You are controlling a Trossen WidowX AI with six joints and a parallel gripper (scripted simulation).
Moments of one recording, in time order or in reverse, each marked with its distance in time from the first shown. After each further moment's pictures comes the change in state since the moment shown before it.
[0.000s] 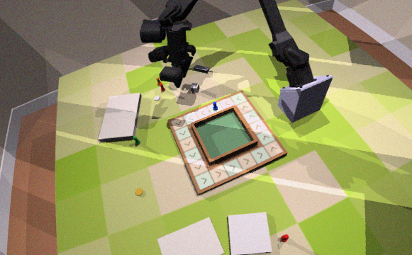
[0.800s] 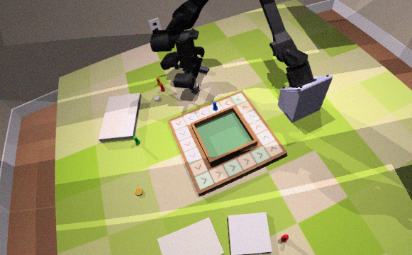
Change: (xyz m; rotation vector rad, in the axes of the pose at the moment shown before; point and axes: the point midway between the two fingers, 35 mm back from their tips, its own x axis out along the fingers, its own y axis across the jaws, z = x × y) arm 0.034 -0.041 -0.028 -0.027 0.079 -0.141
